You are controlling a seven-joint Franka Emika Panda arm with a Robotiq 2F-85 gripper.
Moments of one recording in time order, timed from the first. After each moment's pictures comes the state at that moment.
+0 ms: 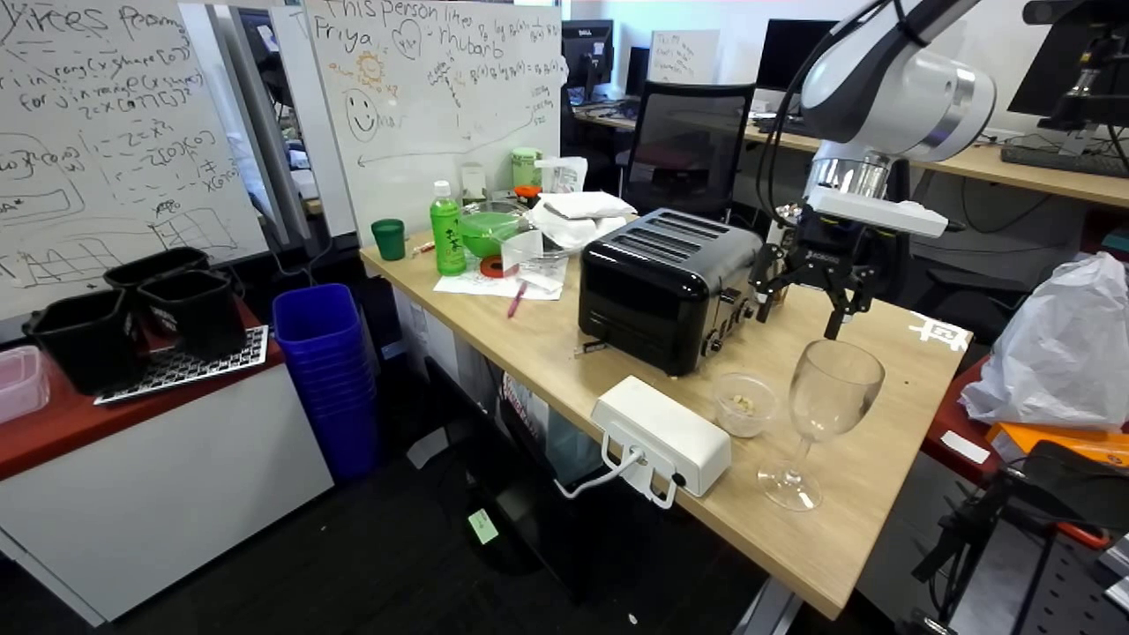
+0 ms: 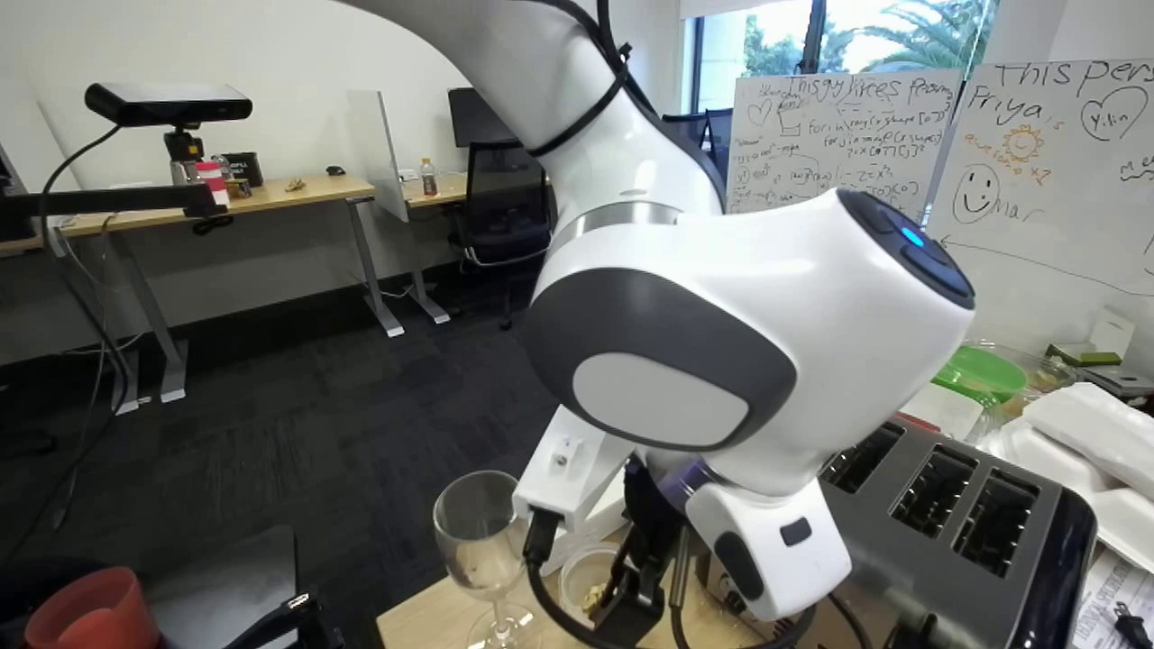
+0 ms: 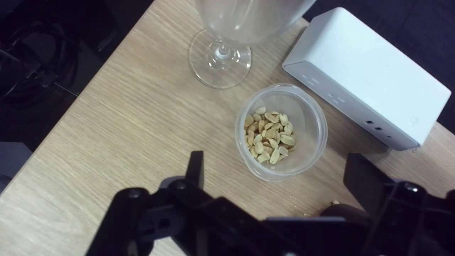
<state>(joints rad) -0.13 0.26 -0.13 -2.29 0.47 2.23 0.20</state>
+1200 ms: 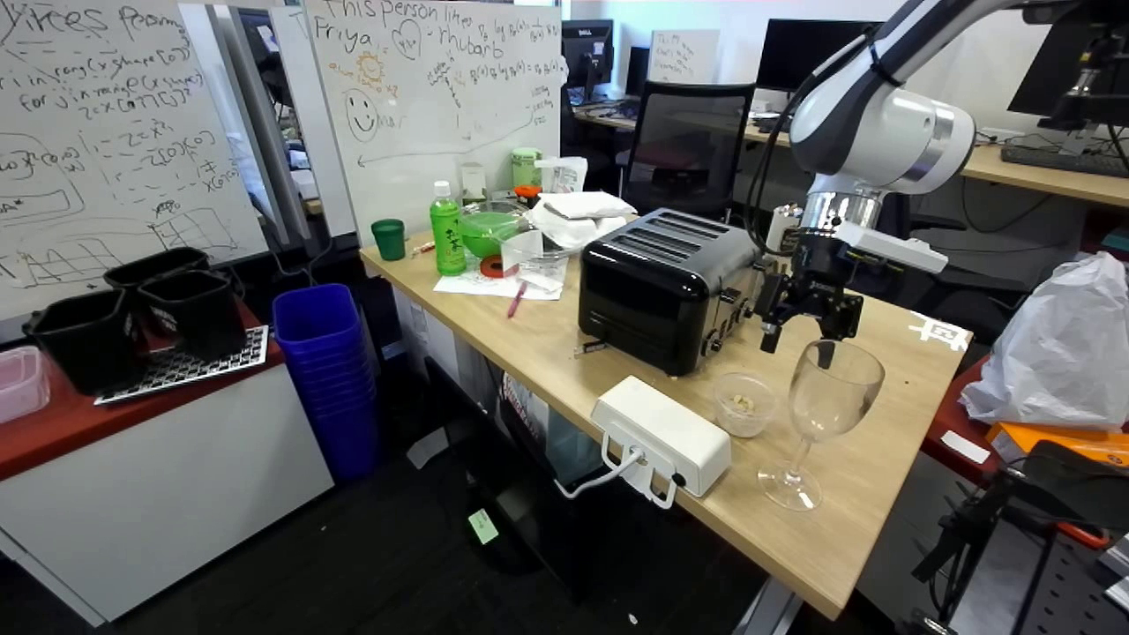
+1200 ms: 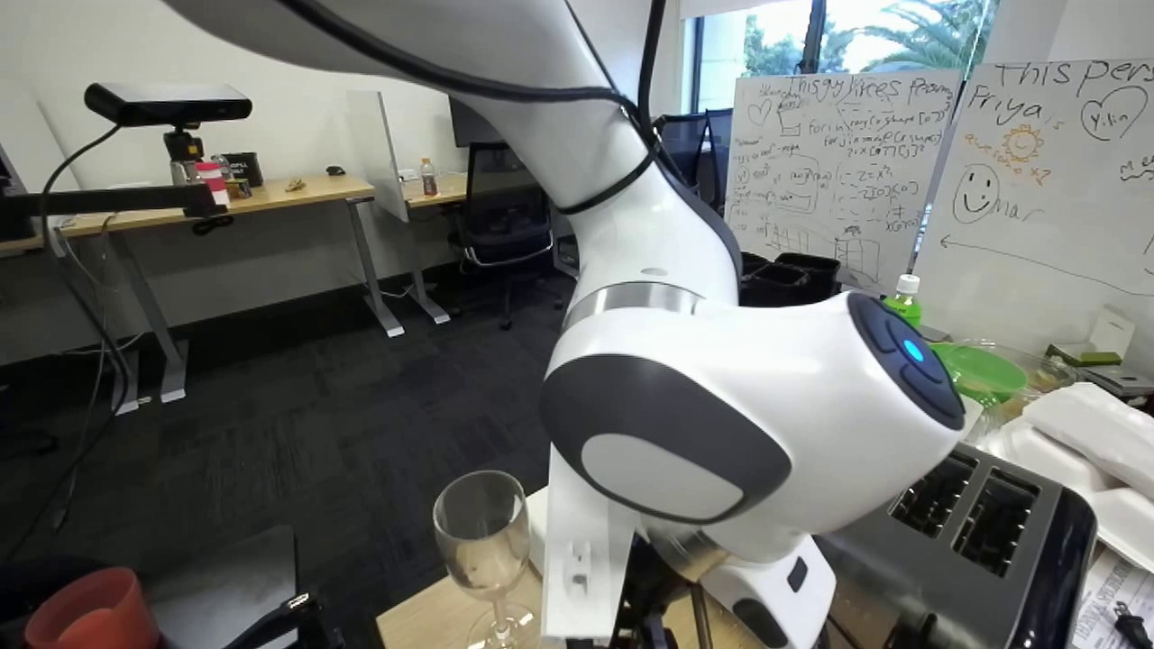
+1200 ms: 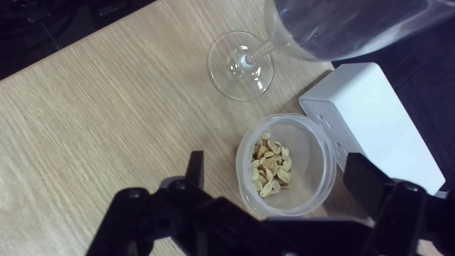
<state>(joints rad) -0.19 0.35 -0.08 -2.27 0.52 2.22 -0.23</state>
